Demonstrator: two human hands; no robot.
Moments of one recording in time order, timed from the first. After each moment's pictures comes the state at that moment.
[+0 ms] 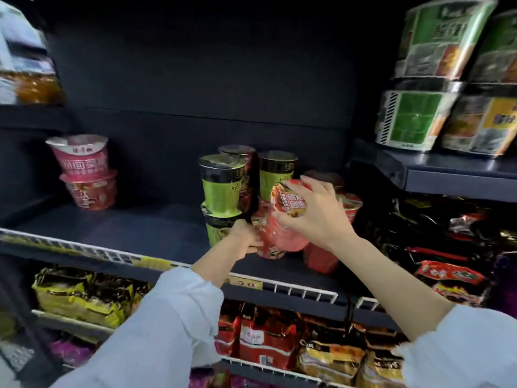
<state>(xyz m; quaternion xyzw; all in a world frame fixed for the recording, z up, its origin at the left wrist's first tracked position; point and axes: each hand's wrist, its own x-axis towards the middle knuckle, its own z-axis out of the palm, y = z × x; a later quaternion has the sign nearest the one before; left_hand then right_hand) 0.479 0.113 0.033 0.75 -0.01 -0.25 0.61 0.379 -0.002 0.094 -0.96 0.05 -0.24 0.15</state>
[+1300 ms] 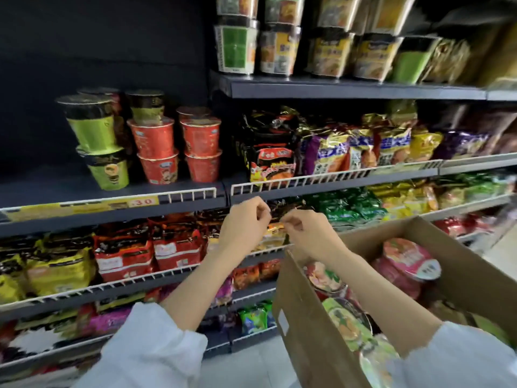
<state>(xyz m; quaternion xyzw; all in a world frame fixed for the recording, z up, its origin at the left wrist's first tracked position) 0.167 0.091 0.006 0.81 -0.44 -0.04 0.39 0.051 -0.005 0.009 -0.92 0.28 -0.15 0.25</state>
